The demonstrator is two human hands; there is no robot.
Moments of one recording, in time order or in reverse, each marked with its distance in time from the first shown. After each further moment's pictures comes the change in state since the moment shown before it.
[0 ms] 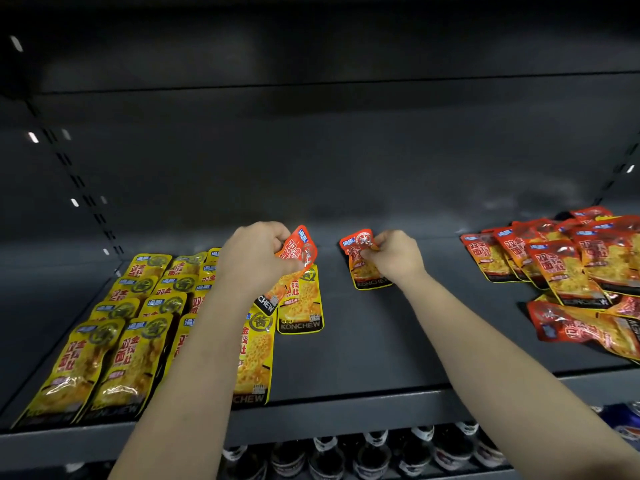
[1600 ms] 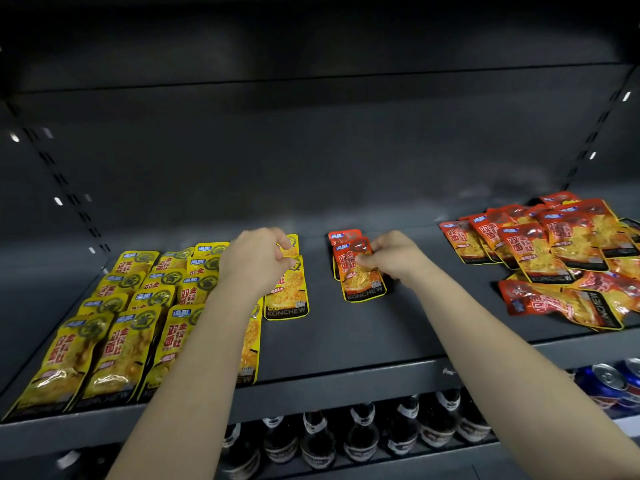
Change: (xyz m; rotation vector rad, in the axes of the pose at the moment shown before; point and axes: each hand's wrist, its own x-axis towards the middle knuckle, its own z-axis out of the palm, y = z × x) left_hand -0.006 0.004 0.025 0.091 -0.031 -0.014; right_hand -0.033 0.013 -0.032 0.206 -0.234 0.065
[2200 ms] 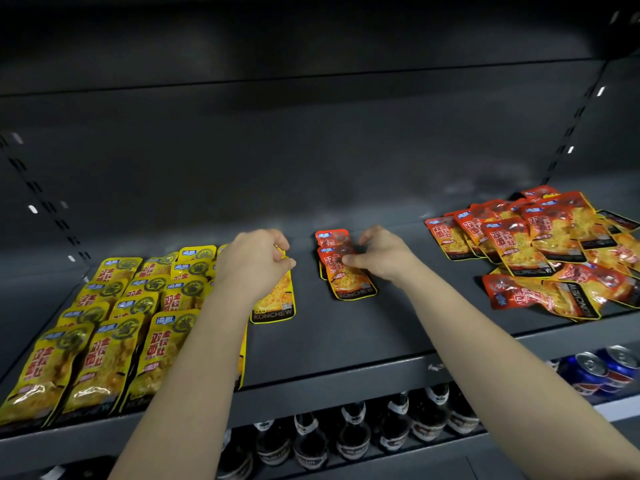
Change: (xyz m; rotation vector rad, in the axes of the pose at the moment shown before) left_hand 0.001 0.017 0.007 0.011 -0.001 0.041; right_hand -0.002 0.006 -0.006 -0.095 0.068 -0.048
